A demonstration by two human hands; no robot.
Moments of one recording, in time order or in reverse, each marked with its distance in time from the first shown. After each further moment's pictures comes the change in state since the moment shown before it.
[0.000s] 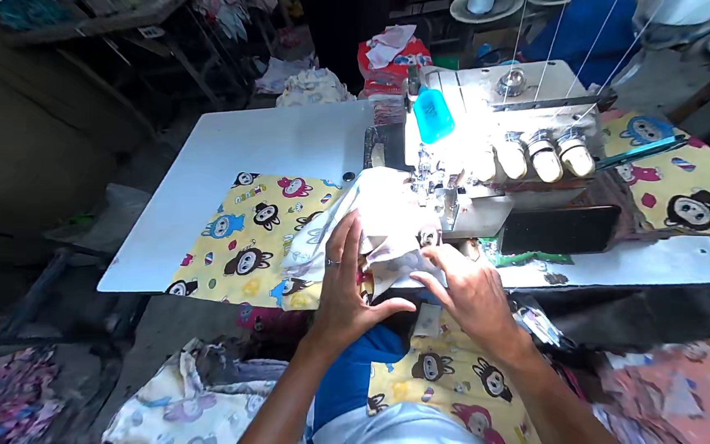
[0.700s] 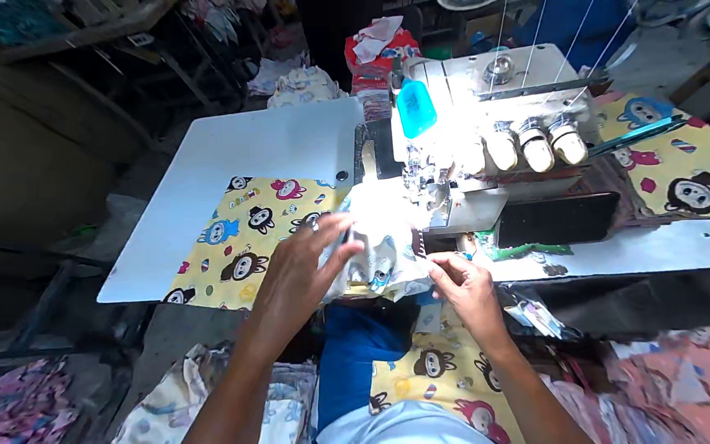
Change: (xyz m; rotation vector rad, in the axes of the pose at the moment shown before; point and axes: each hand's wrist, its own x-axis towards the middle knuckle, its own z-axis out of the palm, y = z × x) left_hand 0.054 0.015 -0.058 0.249 -0.339 -0.081; right_hand -0.018 0.003 0.018 0.739 0.132 0.447
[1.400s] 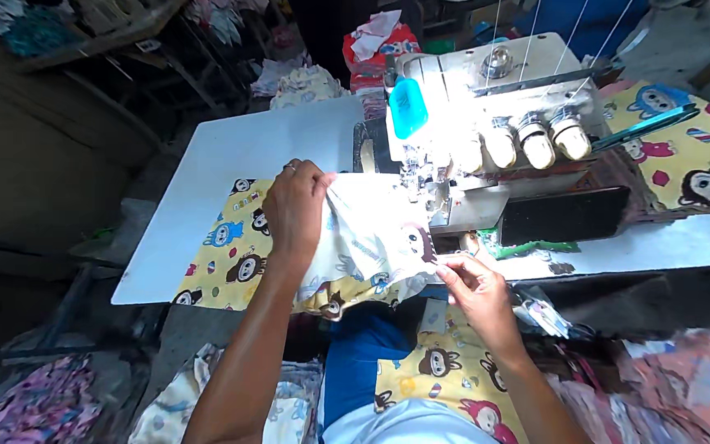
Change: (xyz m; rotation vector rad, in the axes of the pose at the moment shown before) left_hand 0.072 -0.039 0.020 0.242 0.197 -0.243; right_hand -0.008 0.000 -0.009 0.116 0.051 0.065
